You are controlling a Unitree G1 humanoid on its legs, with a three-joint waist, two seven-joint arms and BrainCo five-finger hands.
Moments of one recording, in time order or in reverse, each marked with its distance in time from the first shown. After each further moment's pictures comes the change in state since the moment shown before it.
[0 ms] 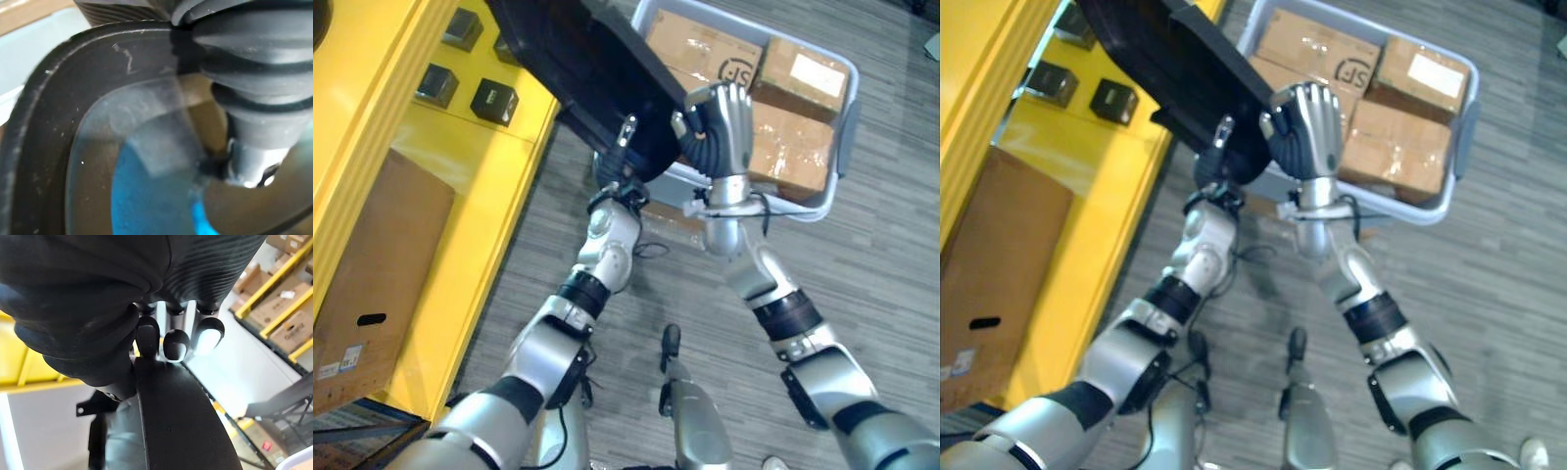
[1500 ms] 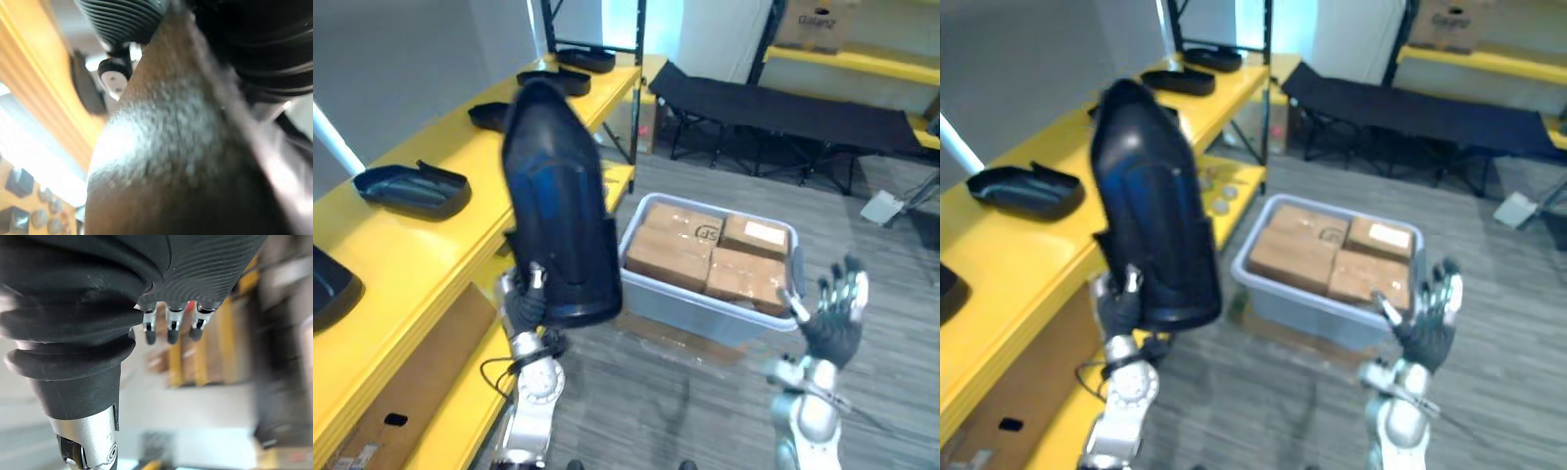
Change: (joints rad) left arm 1.141 0.008 0.268 -0.854 1.410 0.156 0.280; right arm 1.177 0.346 -0.437 -0.369 0.827 -0.316 0.304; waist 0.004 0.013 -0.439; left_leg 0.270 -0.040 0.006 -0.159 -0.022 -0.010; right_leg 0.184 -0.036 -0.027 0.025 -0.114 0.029
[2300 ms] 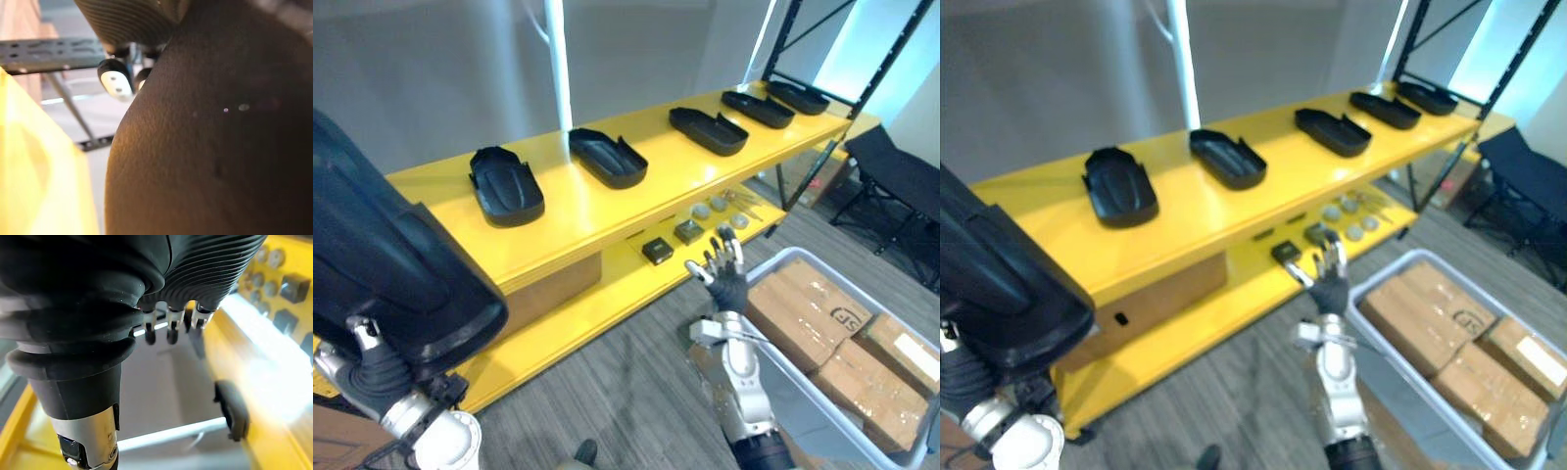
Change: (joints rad) left arm 0.249 -0.070 0.357 -0.367 -0.107 -0.009 0.078; right arm -0.461 -0.010 0.262 0.275 0.113 0.042 0.112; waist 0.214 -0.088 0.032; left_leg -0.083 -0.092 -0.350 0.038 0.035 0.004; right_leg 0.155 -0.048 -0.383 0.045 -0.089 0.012
